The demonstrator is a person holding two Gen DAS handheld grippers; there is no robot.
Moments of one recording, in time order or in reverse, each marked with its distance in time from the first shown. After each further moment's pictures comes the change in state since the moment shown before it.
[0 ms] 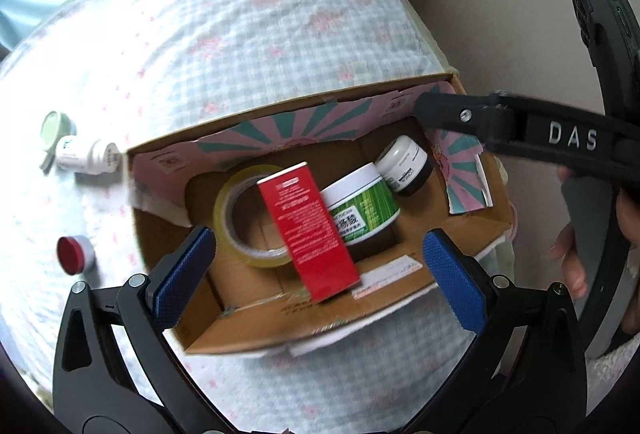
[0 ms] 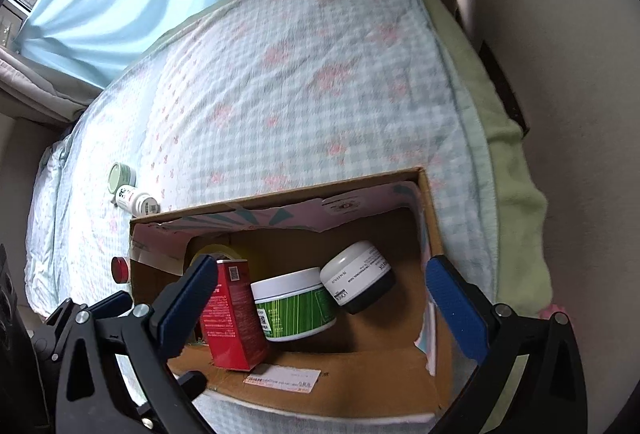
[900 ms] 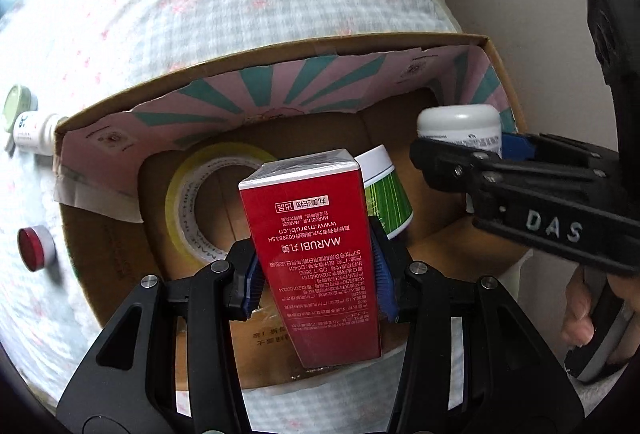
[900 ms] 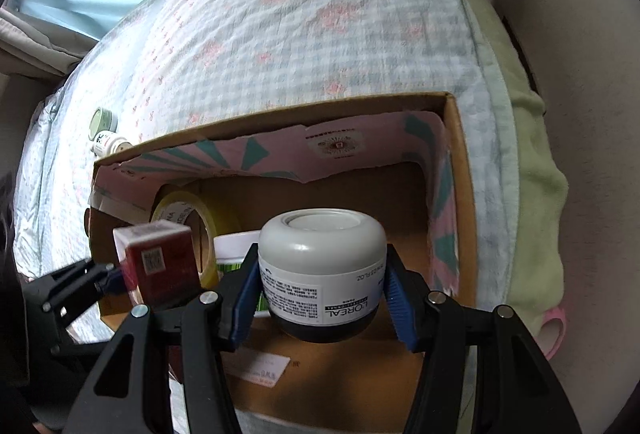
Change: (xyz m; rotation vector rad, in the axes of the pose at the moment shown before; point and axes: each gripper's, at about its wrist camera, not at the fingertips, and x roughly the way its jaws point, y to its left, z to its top) left arm 0.074 -0.004 0.002 -0.036 0.105 -0.034; right arm 0.054 -0.004 -0.015 -0.106 0.129 -0.018
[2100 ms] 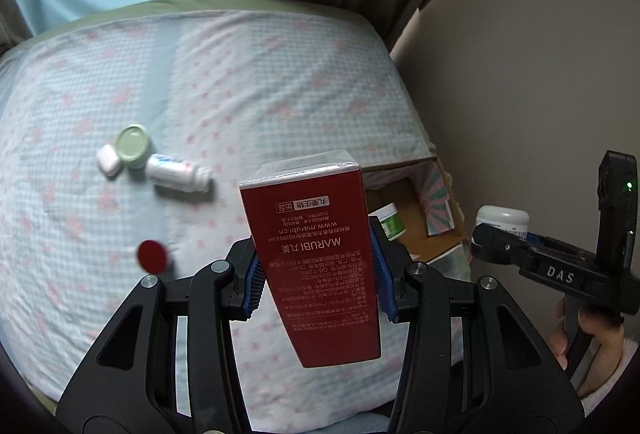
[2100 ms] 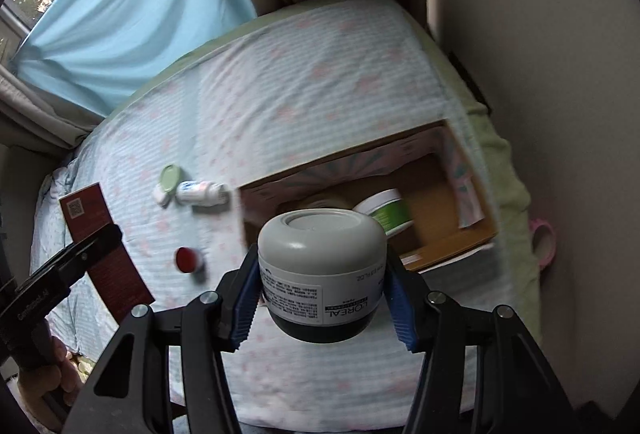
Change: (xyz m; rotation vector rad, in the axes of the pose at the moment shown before) left arm -0.235 0.141 -0.030 -0.055 -0.287 -0.126; right arm -0.157 0.124 -0.066 0.218 -0.190 -0.087
